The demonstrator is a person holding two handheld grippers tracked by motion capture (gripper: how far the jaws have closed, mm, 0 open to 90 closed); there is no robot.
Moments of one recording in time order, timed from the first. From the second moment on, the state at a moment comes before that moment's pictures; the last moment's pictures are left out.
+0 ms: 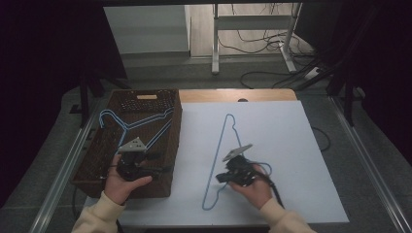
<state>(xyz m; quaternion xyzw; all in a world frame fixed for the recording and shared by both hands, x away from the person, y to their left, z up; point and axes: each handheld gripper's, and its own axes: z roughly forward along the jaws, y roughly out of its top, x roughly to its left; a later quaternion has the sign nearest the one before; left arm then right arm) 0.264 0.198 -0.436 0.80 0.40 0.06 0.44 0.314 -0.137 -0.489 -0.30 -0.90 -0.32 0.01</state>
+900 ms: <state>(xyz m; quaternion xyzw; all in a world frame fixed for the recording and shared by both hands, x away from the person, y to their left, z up) 0.263 0.194 -0.436 0.80 0.40 0.06 0.44 0.376 -0.268 -0.493 -0.40 -0.89 -0.21 -0.08</state>
